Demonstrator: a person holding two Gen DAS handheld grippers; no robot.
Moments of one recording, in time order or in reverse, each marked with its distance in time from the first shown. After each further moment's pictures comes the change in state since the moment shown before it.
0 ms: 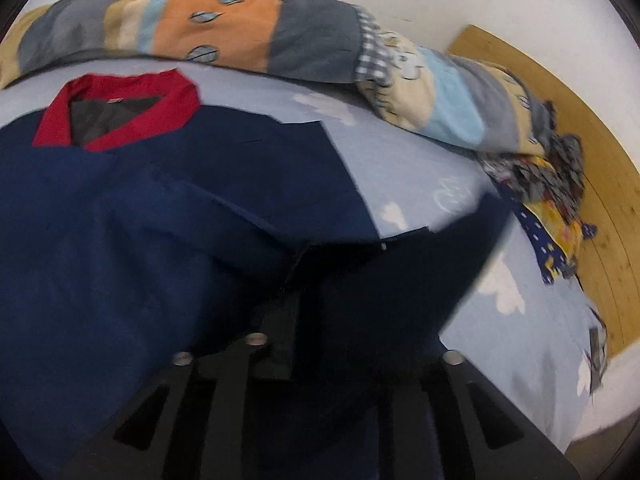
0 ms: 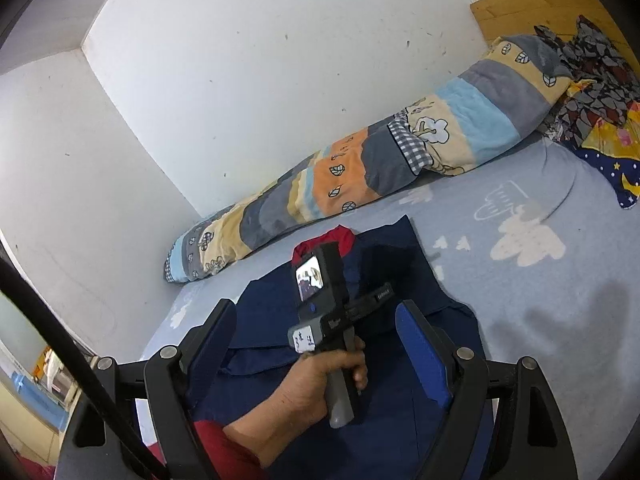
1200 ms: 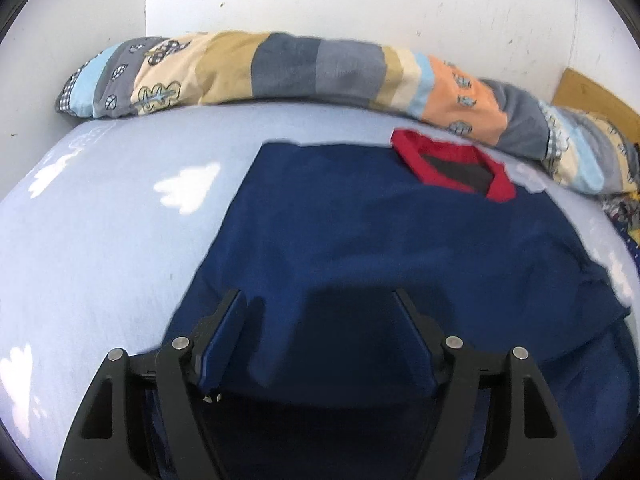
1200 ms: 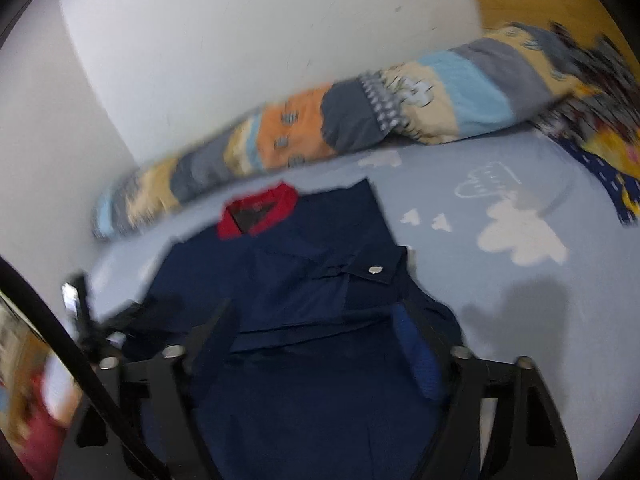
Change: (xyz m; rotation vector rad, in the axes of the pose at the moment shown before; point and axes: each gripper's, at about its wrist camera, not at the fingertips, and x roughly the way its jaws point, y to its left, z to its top) left arm -0.183 0.241 -0.038 -0.042 -0.160 0.467; right arm 0.137 -0.020 -0.017 -0.144 0.180 -0.245
